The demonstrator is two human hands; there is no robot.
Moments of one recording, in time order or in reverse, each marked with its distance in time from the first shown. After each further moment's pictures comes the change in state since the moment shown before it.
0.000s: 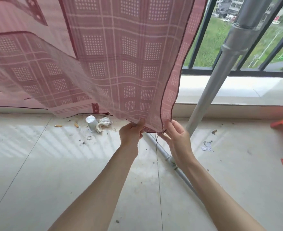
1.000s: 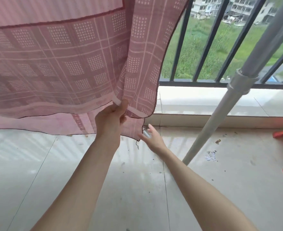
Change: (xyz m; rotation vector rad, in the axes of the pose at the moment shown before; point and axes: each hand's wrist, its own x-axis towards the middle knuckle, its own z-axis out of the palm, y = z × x) left_hand -0.020 0.140 -0.028 -0.089 0.011 0.234; right_hand 0.060 0.015 0.077 -0.601 -0.176 0.230
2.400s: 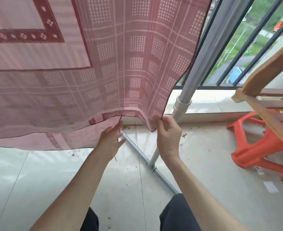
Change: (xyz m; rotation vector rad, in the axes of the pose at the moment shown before) left_hand -0.021 -0.018 0.039 -0.017 -0.130 -0.556; right_hand -0.127 -0.097 -0.111 0.306 0.626 -0.366
